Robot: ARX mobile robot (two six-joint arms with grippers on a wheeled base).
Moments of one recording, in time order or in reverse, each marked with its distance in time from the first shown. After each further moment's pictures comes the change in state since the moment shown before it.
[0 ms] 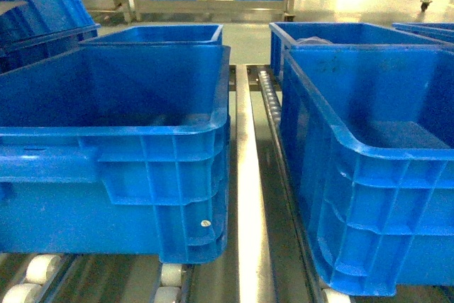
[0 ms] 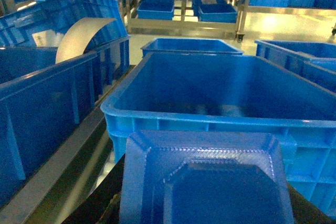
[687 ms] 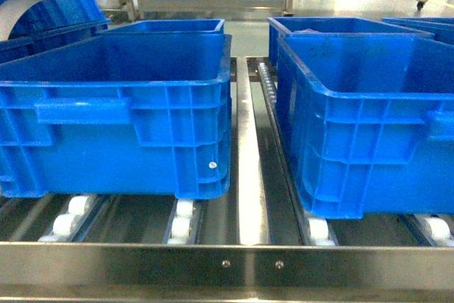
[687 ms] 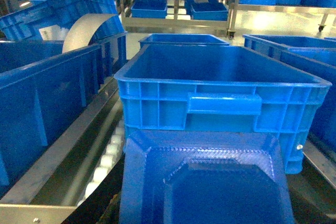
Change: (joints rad) left arm 0.043 0.000 0.000 0.001 0.077 0.003; right arm -0.022 0.000 0.000 -0.041 -0.040 0.039
